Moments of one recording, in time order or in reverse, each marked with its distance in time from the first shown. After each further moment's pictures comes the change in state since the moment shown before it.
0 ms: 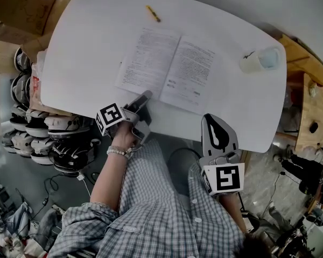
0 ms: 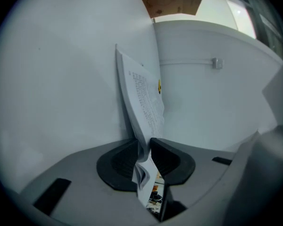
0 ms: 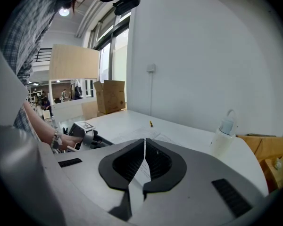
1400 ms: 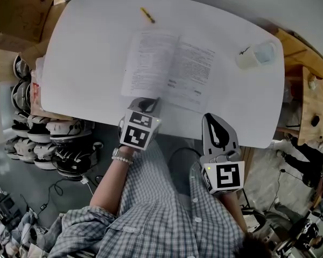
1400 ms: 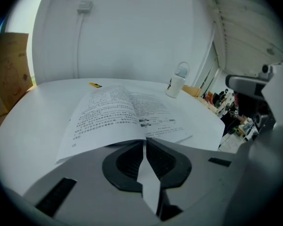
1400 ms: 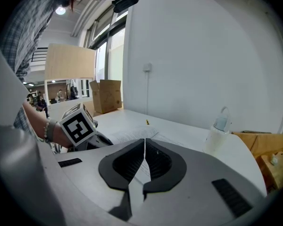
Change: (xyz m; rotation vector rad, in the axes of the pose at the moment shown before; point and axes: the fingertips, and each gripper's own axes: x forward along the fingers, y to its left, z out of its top) left arm 0.009 -0.031 -0.044 1.333 0.357 0.405; right arm -0.002 -0.001 -0.008 0.022 0.013 -0.045
